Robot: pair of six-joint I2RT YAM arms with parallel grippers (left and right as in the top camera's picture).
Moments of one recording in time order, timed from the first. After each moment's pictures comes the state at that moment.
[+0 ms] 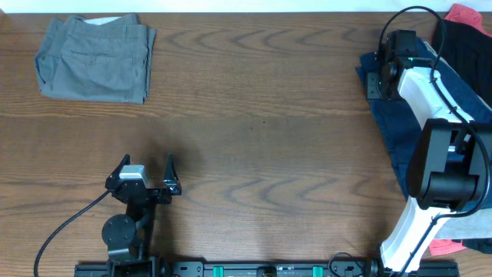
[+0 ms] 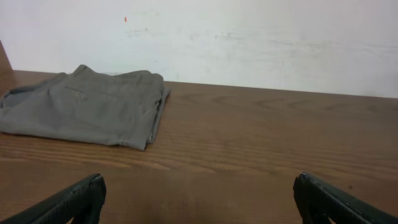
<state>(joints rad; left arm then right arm) 0.10 0.01 0.02 -0.10 0.15 -0.09 -0.07 2.08 1.53 -0.65 0.14 -0.03</state>
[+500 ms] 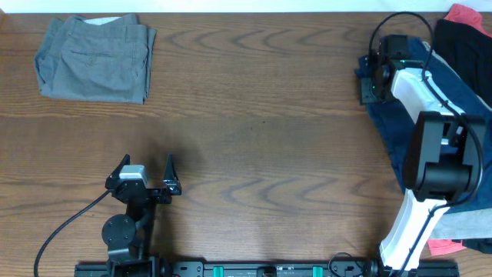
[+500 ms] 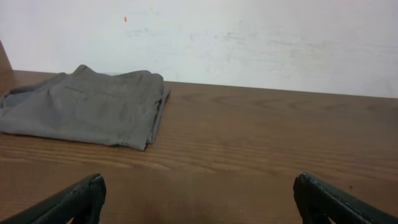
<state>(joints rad) 0.10 0.01 0.02 -0.10 0.15 -0.09 -0.06 2.15 1.53 -0.63 0.12 -0.10</state>
